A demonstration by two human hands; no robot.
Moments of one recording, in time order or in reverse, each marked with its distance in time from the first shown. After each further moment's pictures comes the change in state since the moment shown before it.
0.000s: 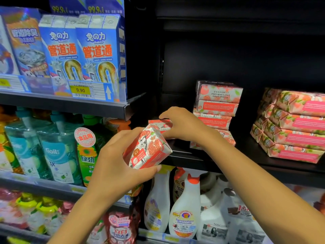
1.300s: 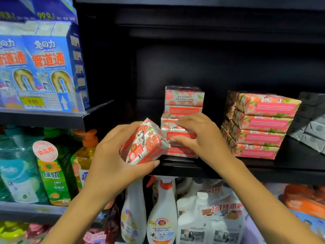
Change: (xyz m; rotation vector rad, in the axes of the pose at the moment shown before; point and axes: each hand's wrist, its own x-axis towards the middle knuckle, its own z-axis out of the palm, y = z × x) left_hand 0.029 0.037 0.046 -0.060 0.009 0.107; right_hand -0.105 0.059 -0.016 0.073 0.526 0.068
